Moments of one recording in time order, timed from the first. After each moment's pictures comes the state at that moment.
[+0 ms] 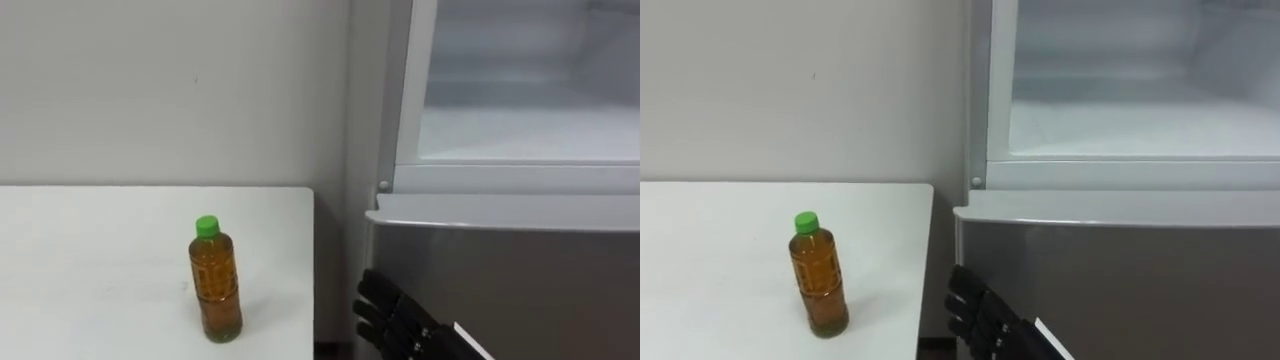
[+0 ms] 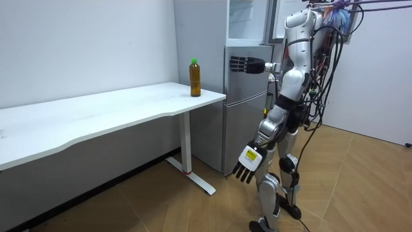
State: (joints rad) left arm 0.32 0.26 0.01 1.00 -0.07 -0.02 -0.11; right arm 0.16 -0.27 0.10 -0.16 0.51 -0.01 0.47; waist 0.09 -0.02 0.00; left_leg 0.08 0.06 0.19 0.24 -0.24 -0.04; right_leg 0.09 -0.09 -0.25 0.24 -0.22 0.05
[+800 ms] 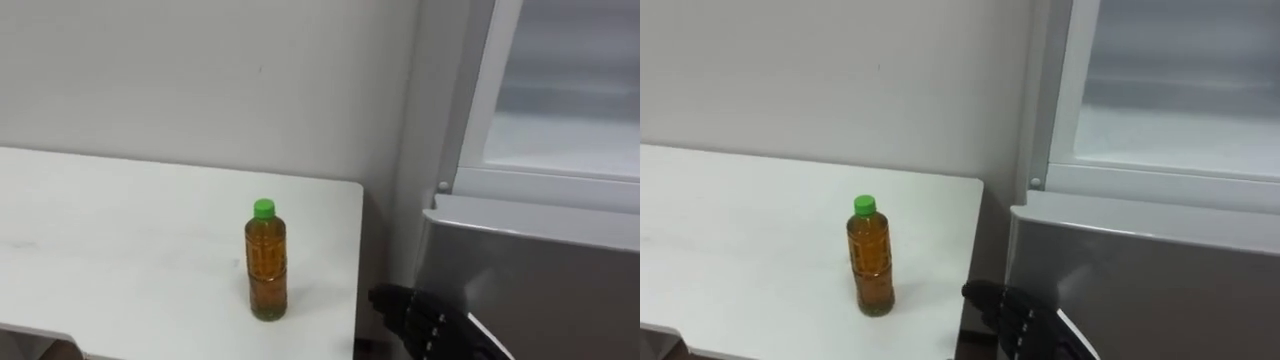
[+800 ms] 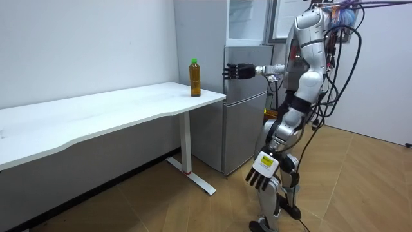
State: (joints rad) left arm 0.36 0.26 0.03 0.94 0.02 0.00 -0.10; right arm 0.01 -0.33 0.11 0.11 0.62 -0.02 0.34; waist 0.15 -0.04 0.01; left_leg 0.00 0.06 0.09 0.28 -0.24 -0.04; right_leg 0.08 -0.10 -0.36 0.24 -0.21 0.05
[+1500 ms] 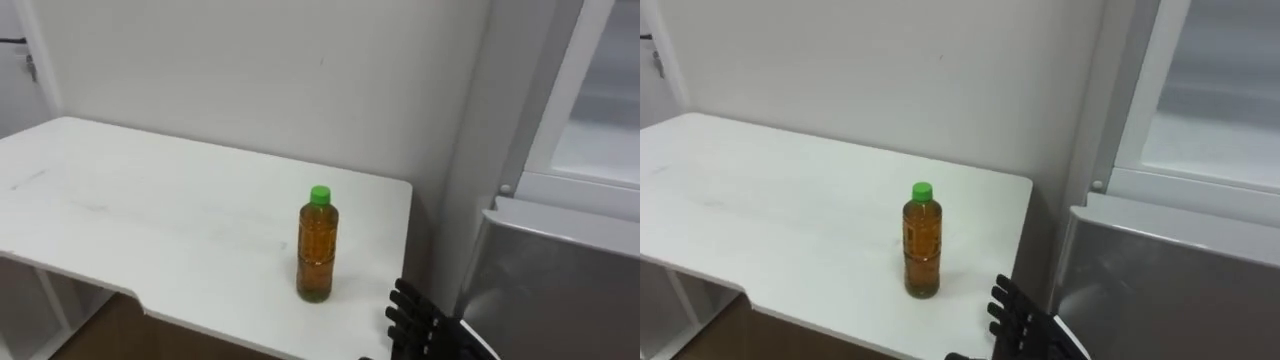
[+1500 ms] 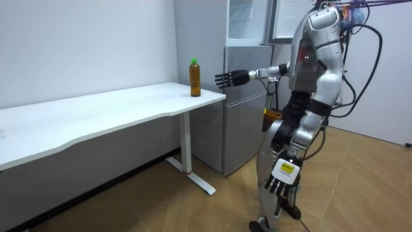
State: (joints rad) left arm 0.36 0.25 0.01 0.92 0.05 0.05 -0.15; right arm -0.13 -0.34 0.22 0.30 0.65 -0.05 0.18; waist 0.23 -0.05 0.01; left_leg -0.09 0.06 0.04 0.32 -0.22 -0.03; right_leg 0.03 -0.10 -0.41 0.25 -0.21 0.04
